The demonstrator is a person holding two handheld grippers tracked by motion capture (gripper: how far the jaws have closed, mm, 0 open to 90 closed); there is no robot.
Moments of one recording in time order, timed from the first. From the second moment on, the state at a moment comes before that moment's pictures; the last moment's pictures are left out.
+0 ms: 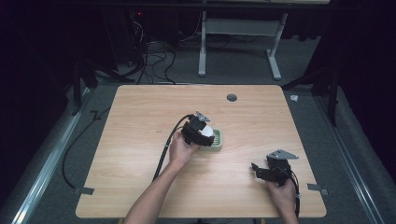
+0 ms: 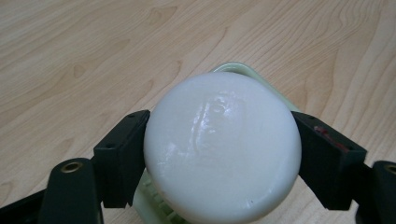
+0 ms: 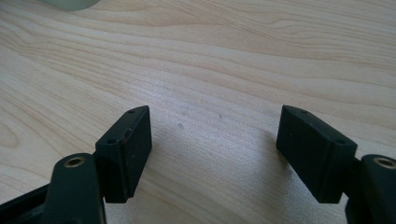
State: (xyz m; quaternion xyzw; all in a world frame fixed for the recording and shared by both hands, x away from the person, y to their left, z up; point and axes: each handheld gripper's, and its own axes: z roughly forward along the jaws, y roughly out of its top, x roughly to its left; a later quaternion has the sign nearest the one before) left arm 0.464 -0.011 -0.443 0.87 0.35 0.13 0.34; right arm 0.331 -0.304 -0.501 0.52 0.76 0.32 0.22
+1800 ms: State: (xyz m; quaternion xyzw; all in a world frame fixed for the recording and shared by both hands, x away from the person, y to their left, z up) left arm 0.470 -0.003 -0.449 0.86 0.37 0.11 0.34; right arm 0.331 -0.304 -0.501 0.52 0.76 0.32 0.22
